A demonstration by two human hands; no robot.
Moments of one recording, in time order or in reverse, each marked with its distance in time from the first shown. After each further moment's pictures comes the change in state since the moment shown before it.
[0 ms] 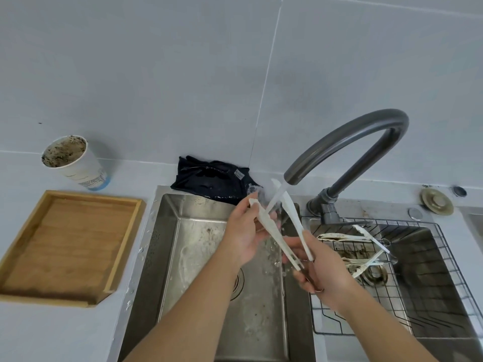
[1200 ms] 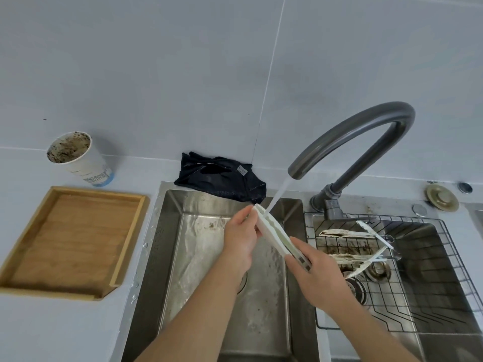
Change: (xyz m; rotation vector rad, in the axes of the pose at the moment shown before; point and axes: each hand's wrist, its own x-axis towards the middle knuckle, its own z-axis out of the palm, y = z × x) left_hand -0.005 -0.021 -0.017 0.162 0.233 0.032; right_hand 0.004 0.035 -0.009 -0.944 0.137 -0.475
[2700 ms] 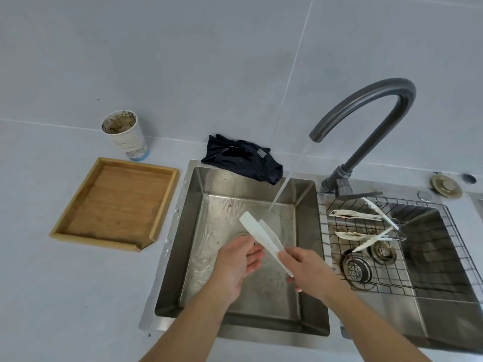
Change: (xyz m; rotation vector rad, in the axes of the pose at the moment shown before) left_hand -0.105 -0.040 -0.093 0.056 -0.043 -0.134; right_hand -0.059 -0.023 0.044 0.123 -0.262 0.203
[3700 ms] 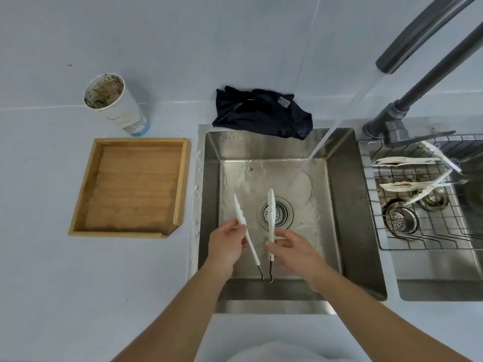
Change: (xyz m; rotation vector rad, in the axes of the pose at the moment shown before) left_hand 0.057 -0.011 -0.098 0.331 0.232 -0.056; right_hand 0.055 0.007 0.121 0.439 -0.134 0.214
